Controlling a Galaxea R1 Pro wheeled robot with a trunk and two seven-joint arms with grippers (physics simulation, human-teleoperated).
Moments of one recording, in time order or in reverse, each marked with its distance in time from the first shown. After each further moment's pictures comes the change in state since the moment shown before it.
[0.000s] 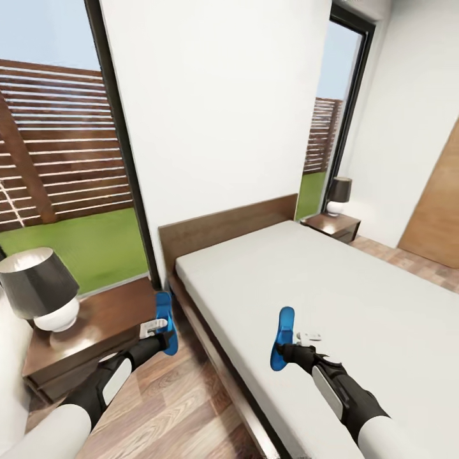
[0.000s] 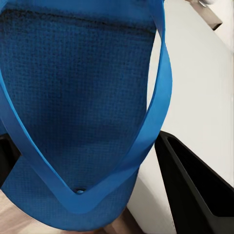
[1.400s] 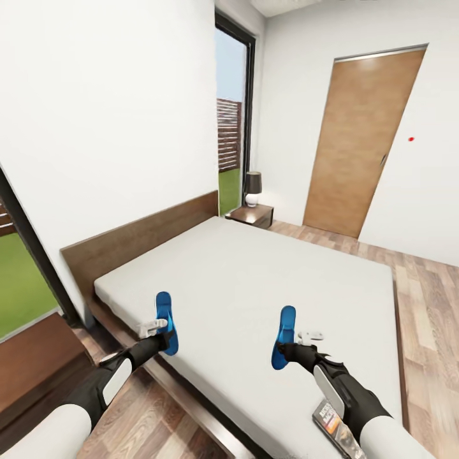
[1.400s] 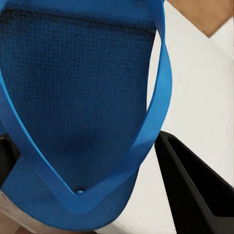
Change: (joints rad) left arm 0.000 -0.001 -0.001 0.000 0.001 0.000 -0.002; right arm 0.000 -0.008 -0.003 -0.005 -0.001 -0.003 0.005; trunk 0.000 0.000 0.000
